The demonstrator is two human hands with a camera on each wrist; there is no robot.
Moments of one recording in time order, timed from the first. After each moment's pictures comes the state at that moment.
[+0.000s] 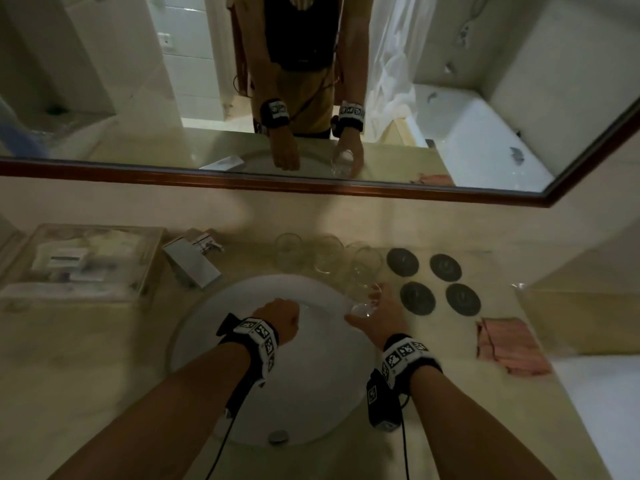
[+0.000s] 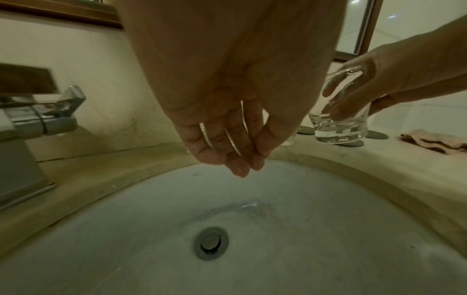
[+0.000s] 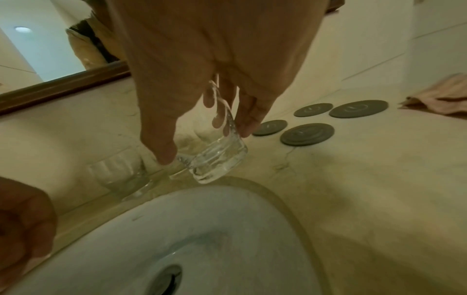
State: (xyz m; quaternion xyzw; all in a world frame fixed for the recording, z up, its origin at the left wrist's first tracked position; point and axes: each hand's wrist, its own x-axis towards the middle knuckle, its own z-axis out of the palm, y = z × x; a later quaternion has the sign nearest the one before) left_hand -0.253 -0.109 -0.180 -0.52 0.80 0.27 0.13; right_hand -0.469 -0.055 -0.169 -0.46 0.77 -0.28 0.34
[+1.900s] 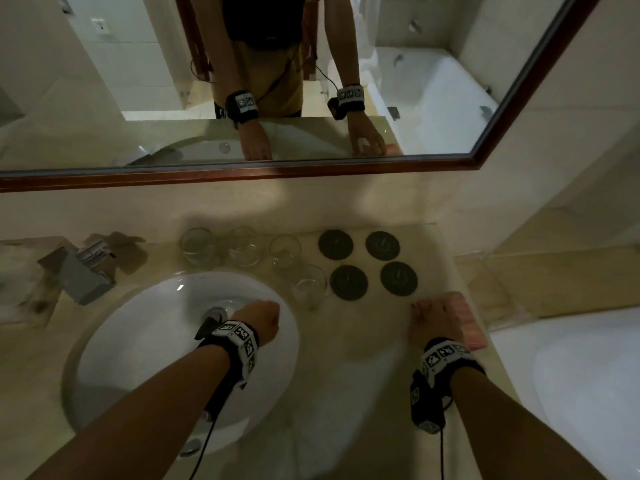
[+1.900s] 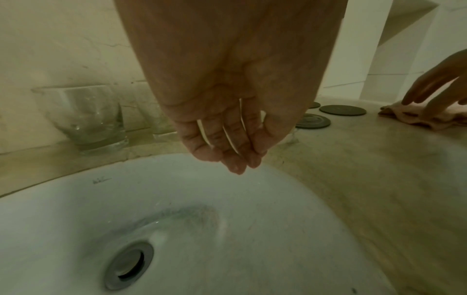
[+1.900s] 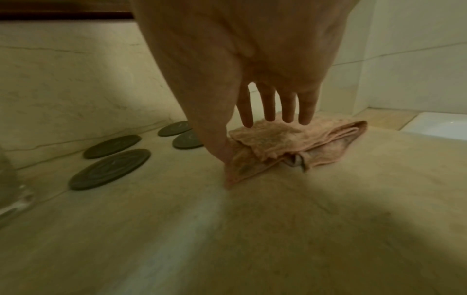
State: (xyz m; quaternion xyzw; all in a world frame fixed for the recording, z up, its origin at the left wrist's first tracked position) left_hand -0.403 -0.094 -0.195 -0.53 0.79 0.23 0.19; right_hand -0.730 0.009 -0.235 -0.35 0.90 -0.08 0.23
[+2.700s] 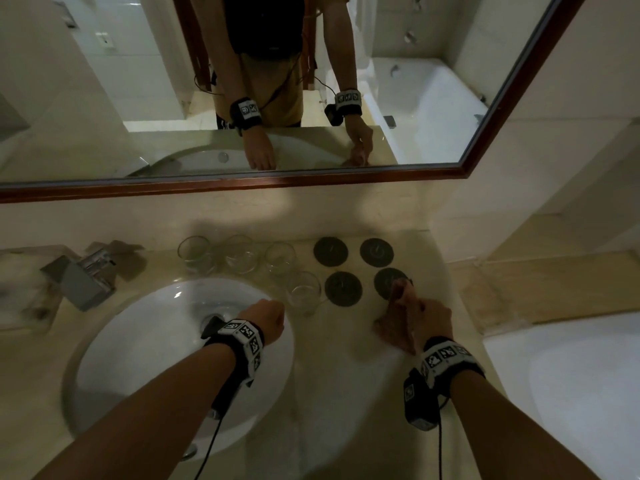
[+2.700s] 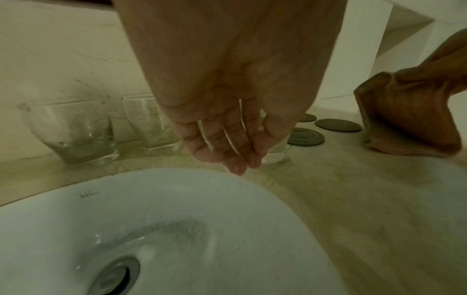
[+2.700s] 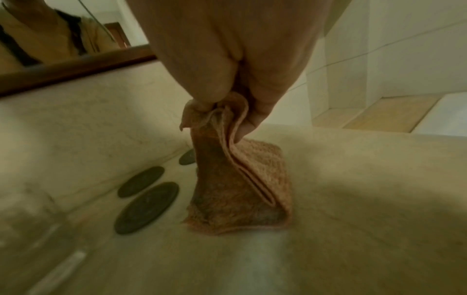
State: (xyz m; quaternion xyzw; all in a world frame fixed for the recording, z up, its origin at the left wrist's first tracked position) left_hand -0.424 -0.096 -0.188 -0.55 0.79 0.22 0.15; right_hand -0.722 0.000 -0.185 -0.34 0.86 -0.27 0.28
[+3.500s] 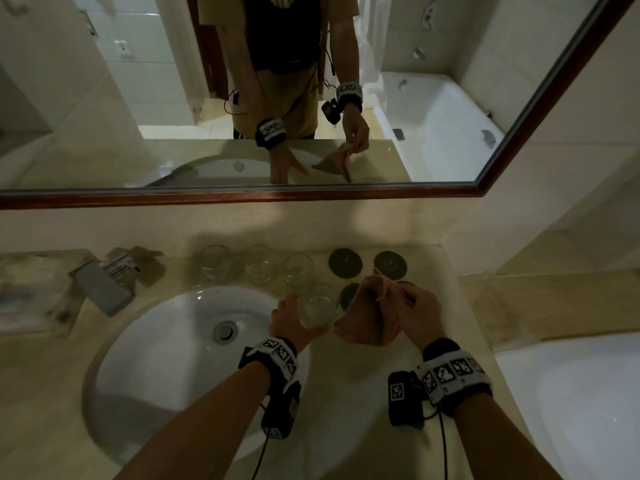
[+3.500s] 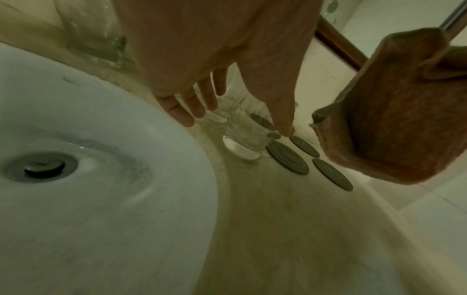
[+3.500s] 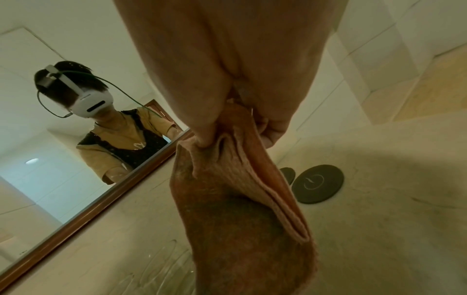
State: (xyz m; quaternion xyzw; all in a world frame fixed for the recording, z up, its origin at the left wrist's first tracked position) left_hand -0.439 -0.087 -0.213 -0.66 0.64 0.38 -0.09; right_hand -0.661 -0.024 -0.131 -0.47 0.75 -0.39 0.26
